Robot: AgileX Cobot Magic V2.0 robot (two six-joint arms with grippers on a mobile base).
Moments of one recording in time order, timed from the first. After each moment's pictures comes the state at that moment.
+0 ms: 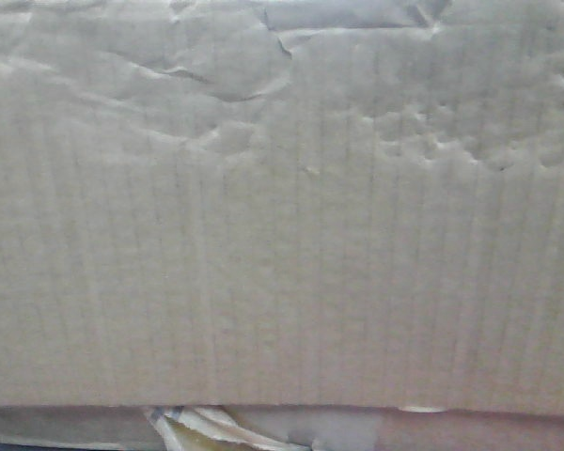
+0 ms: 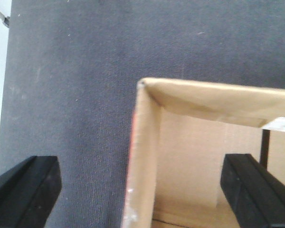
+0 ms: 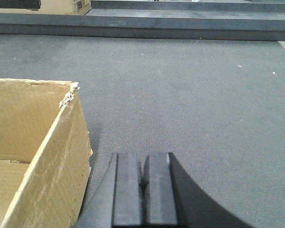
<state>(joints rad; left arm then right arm) 0.07 1.56 -1.51 0.20 1.22 -0.06 -0.07 0.66 -0.83 0.02 0.58 0.02</state>
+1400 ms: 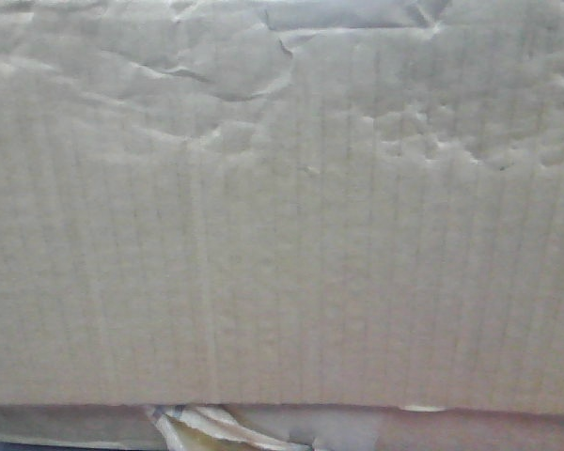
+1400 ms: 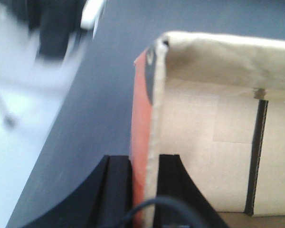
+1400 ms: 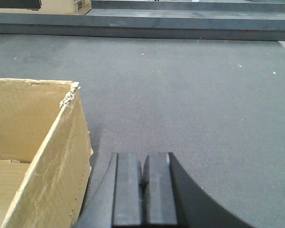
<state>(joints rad) 0.14 1.46 -1.96 0.08 1.23 -0.13 -0.07 0.66 -0.83 0.02 0.58 0.02</state>
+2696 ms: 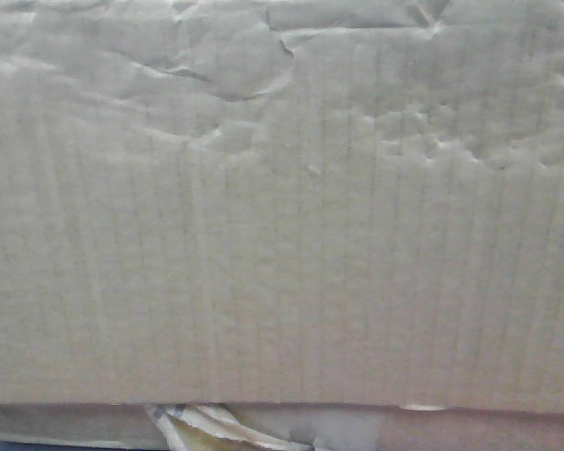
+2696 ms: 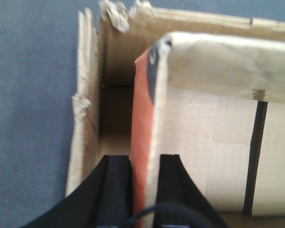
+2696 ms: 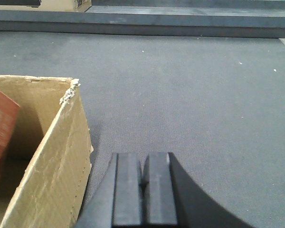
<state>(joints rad) -0.68 1.56 -1.73 0.35 1.24 -0.75 -0.07 0.66 -0.83 0.02 0.59 0.02</state>
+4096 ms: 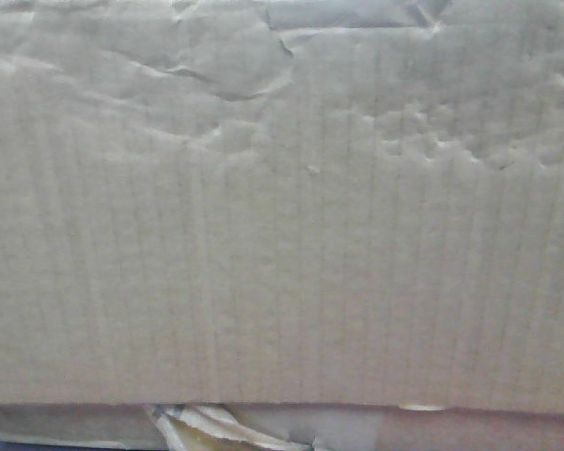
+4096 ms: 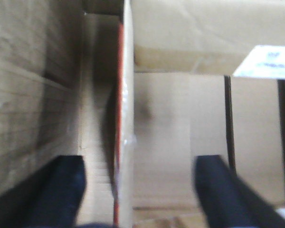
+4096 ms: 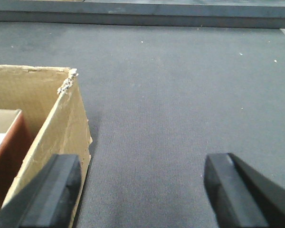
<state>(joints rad) -0.68 1.67 -1.63 0.24 1.23 -0.75 -0.07 0.66 -0.83 0.02 0.62 0.02</state>
